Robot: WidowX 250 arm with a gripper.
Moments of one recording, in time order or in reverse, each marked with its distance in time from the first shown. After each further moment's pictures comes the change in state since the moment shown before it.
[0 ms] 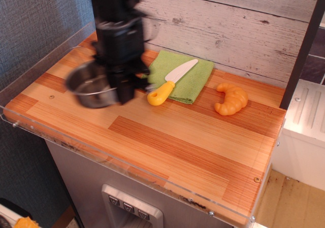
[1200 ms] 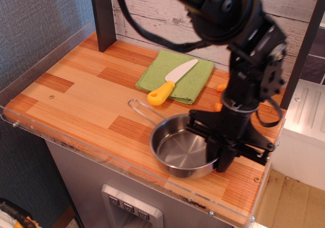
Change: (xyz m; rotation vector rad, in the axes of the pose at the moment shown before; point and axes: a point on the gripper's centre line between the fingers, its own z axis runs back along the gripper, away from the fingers) arm 0.034 -0.120 -0.067 0.070 0.045 0.274
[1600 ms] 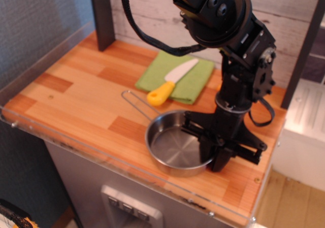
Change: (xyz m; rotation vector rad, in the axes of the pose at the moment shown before) arm 0.007 0.006 -0.010 -0.010 0.011 -0.003
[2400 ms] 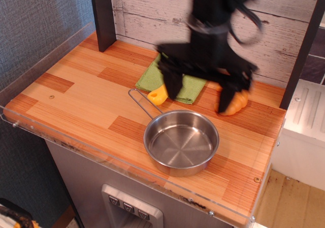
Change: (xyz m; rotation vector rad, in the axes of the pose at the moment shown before) arm -0.009 0.040 0.111 -0.056 -0.225 0.110
